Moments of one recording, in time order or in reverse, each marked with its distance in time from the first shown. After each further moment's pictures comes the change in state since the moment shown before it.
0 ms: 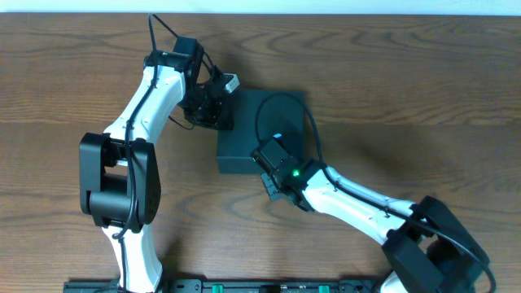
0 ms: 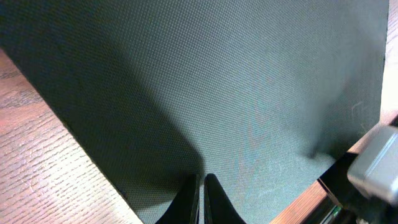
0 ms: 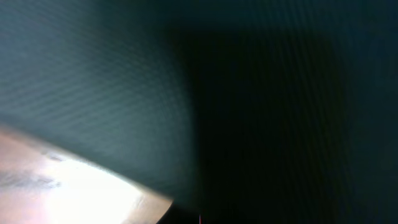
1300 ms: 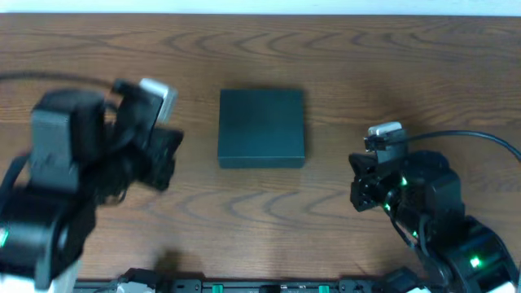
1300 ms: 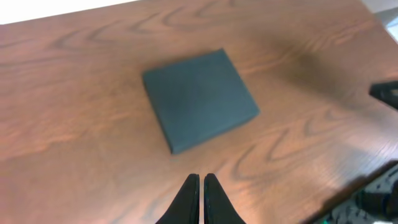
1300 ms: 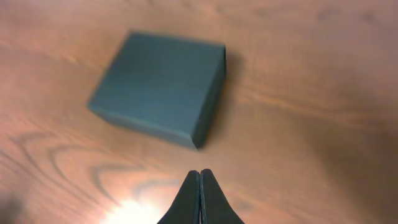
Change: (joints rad) left arm -0.002 -0.964 0.024 -0.228 -0.235 -0.160; right arm -0.367 -0.885 0.080 -0.417 -0.226 -0.181
